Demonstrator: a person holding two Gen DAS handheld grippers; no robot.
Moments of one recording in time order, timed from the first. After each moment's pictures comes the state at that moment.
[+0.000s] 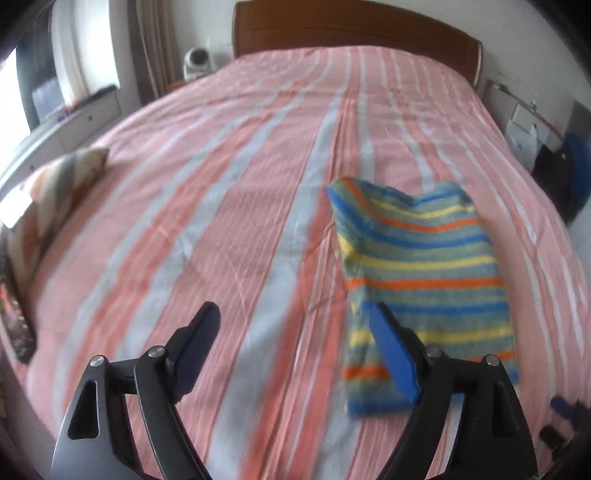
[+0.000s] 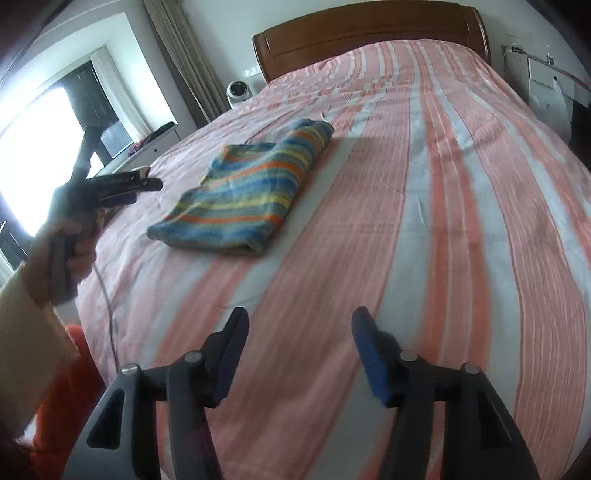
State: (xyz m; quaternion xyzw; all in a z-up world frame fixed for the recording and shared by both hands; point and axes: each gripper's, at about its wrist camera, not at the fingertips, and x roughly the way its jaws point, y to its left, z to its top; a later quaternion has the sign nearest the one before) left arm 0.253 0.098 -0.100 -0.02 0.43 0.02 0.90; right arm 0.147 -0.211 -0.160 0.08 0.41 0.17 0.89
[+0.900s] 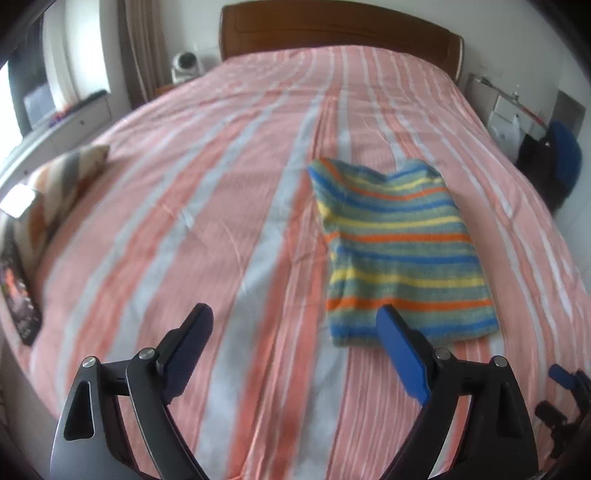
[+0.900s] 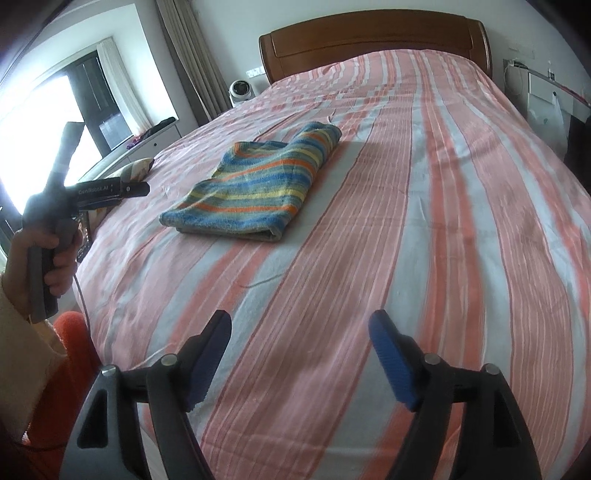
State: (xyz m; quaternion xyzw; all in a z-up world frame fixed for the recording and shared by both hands) left arm 0.226 0.100 -0.104 -0.02 0.43 -0.01 0.90; right arm 0.121 -0.200 -0.154 0.06 0.41 0.16 0.90
